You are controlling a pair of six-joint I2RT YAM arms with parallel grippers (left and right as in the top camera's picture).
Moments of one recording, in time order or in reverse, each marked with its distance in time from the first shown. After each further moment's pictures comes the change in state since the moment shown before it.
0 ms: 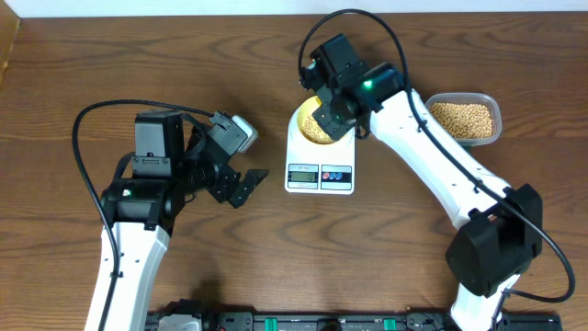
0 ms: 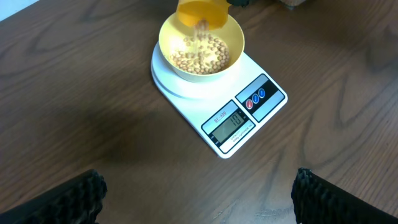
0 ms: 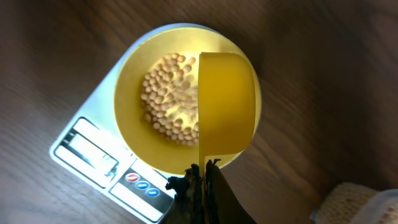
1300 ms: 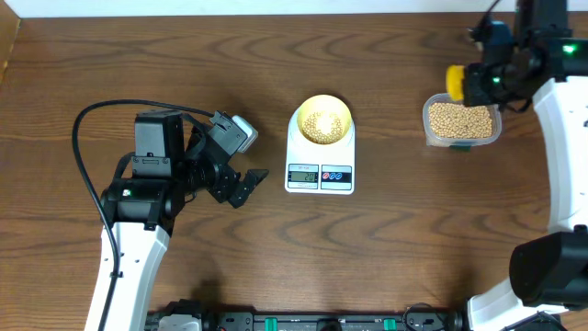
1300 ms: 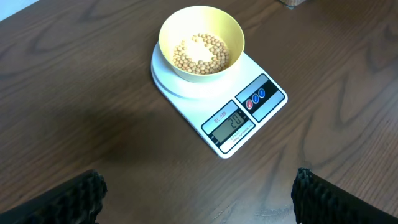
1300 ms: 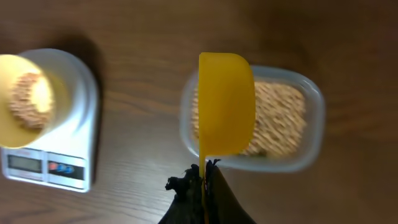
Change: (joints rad) left arm 0.000 0.000 0.000 0.000 0.000 0.000; right arm -0.654 -0.180 0.011 -0.188 -0.255 0.011
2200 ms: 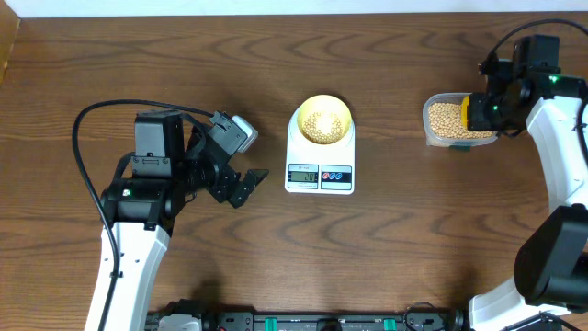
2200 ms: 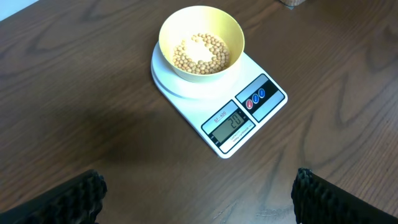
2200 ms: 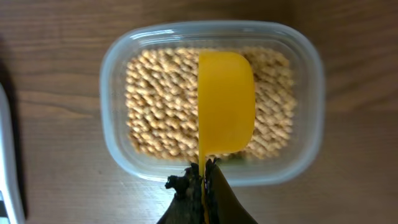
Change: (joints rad) left arm 0.000 0.000 0.000 0.000 0.000 0.000; right arm -0.070 0.000 -0.351 0.304 0.027 0.024
